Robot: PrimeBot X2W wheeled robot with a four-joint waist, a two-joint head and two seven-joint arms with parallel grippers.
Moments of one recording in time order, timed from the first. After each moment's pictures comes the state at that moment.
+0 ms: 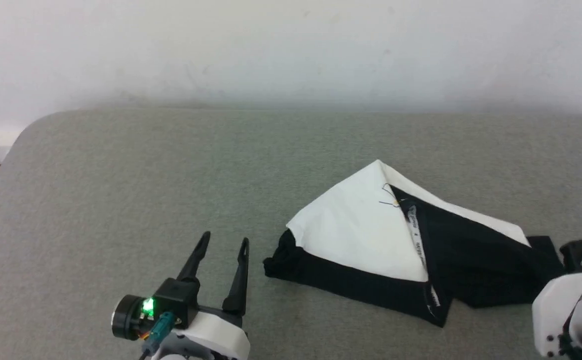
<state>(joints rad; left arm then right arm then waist) -0.04 0.12 -0.27 0.14 -0.16 0.05 -0.26 -0.07 -0.30 -0.09 0.24 0.11 0.13 0.52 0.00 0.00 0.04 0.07</state>
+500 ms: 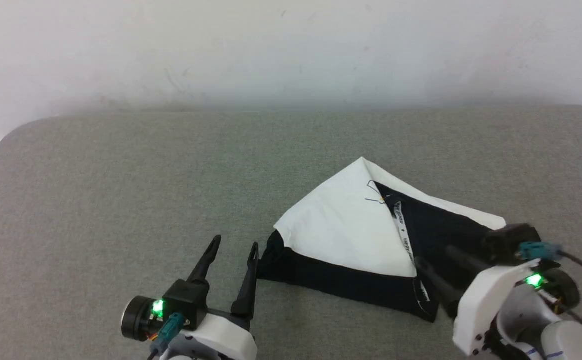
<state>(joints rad) -0.04 0.10 -0.29 0.17 -0.15 0.02 -0.26 -0.05 -0.25 0.17 -0.02 0.40 0.13 0.43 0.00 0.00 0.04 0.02</state>
